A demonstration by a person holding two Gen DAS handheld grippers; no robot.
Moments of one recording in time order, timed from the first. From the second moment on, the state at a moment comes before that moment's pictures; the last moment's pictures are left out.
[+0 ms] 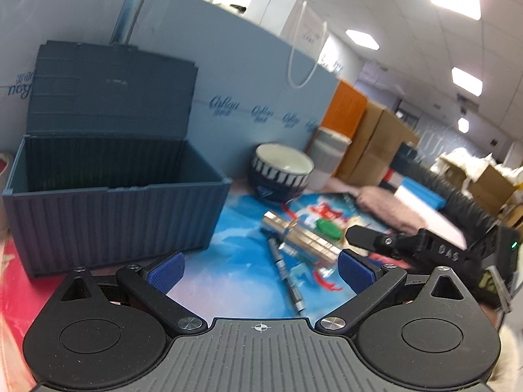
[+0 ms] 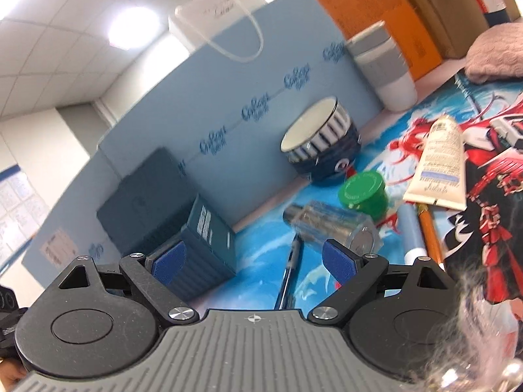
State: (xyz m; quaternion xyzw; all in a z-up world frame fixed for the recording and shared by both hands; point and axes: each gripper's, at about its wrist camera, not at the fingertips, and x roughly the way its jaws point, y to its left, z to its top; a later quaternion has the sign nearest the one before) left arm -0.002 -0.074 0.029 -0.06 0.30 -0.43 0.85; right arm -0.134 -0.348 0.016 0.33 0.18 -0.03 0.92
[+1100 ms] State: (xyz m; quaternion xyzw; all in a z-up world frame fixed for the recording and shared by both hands) left arm 0.006 -0.029 0.051 -0.05 0.27 -0.41 0.87; right arm -0.022 -0.283 -0.011 0.08 0.34 -0.05 0.94
